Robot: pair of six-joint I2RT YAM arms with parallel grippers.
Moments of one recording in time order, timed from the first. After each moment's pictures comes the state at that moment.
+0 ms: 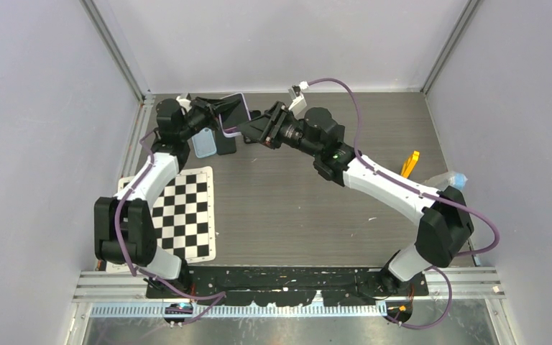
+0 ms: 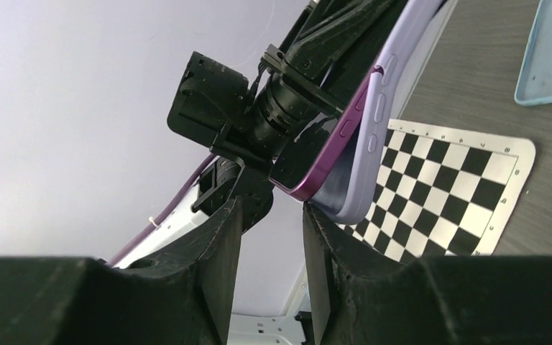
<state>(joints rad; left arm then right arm) -0.10 1.48 1.05 0.39 0.64 -1.83 0.75 1.54 1.26 0.33 -0.26 1.10</state>
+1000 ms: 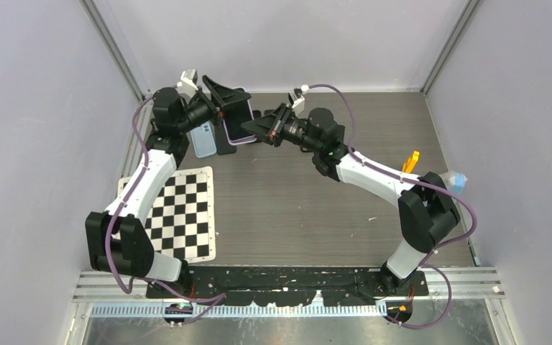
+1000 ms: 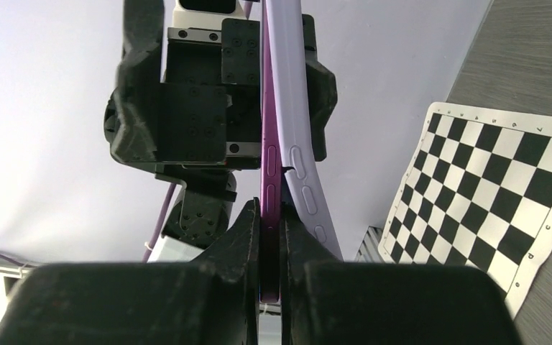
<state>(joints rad) -0.16 1.42 1.18 0.23 0.74 -1.35 0.66 1.66 1.21 0.57 -0.43 1.36</state>
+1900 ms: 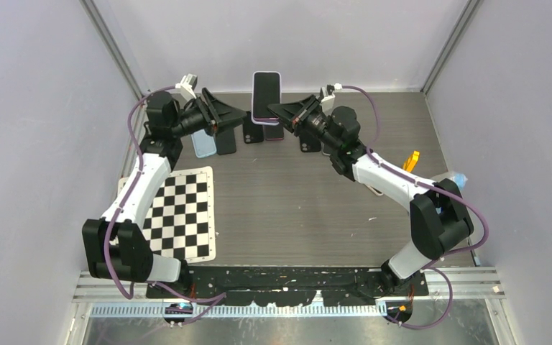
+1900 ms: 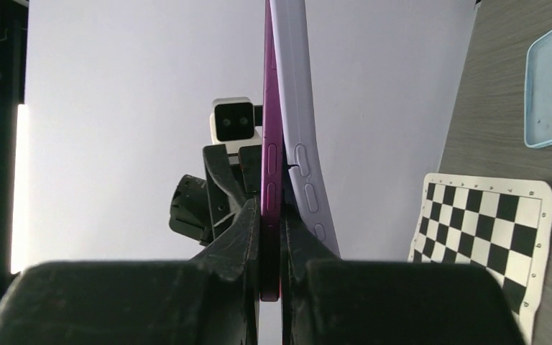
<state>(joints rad) -0.10 1.37 1.16 0.11 0.89 -1.10 0.54 1.58 1.09 0.64 -0.30 1.46</state>
